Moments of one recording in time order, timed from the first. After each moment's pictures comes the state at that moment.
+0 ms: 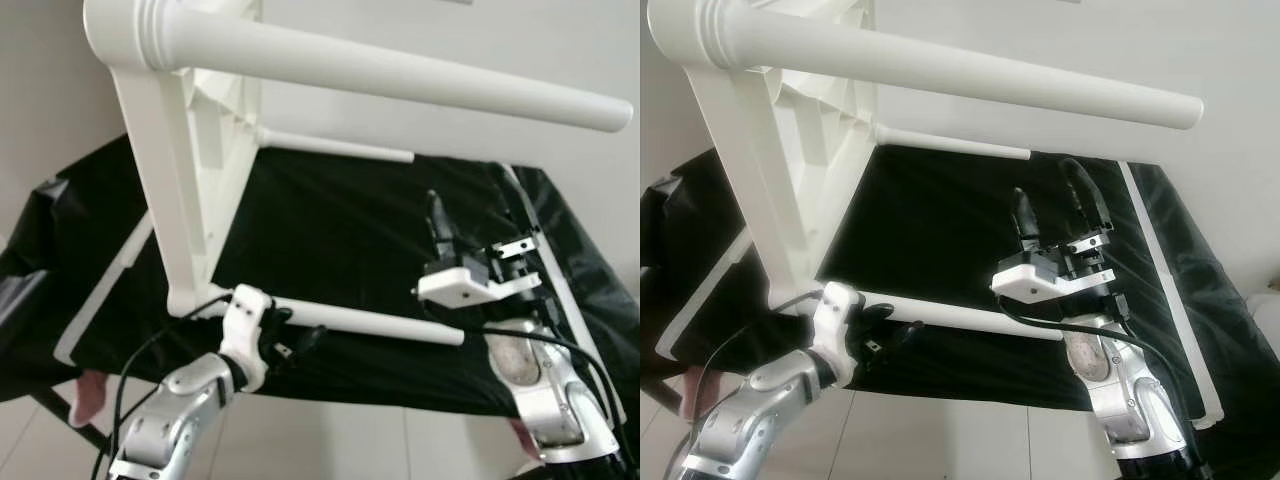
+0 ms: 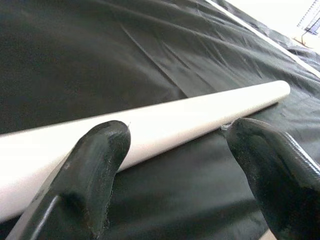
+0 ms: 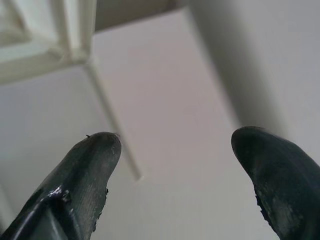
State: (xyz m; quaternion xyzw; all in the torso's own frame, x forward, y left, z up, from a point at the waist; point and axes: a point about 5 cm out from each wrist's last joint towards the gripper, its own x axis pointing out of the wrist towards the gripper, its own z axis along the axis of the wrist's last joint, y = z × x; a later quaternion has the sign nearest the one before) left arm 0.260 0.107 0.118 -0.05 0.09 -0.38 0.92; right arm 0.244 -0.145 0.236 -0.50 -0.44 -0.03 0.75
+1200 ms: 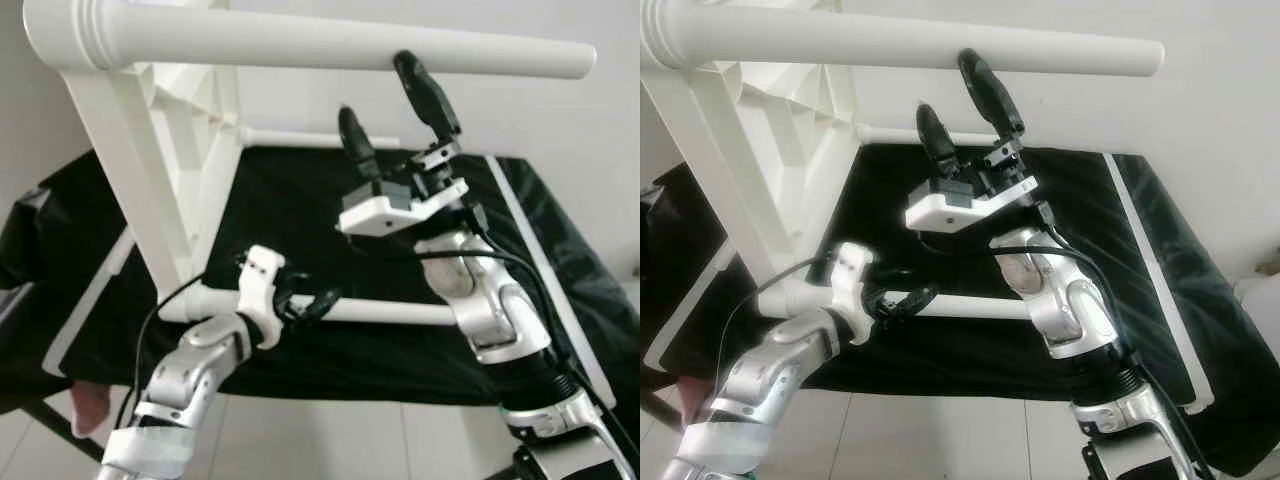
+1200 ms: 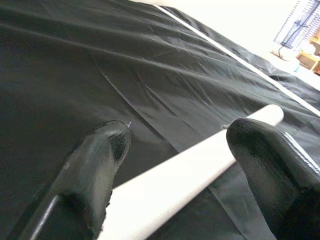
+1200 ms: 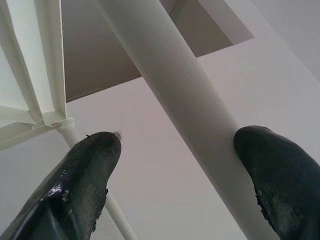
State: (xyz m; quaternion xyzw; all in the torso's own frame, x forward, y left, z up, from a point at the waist) left arm 0.298 0.089 0.140 -0.07 0.06 -0.40 0.91; right arm 0.284 -0.079 0.292 -0.45 -0.53 0.00 0.72
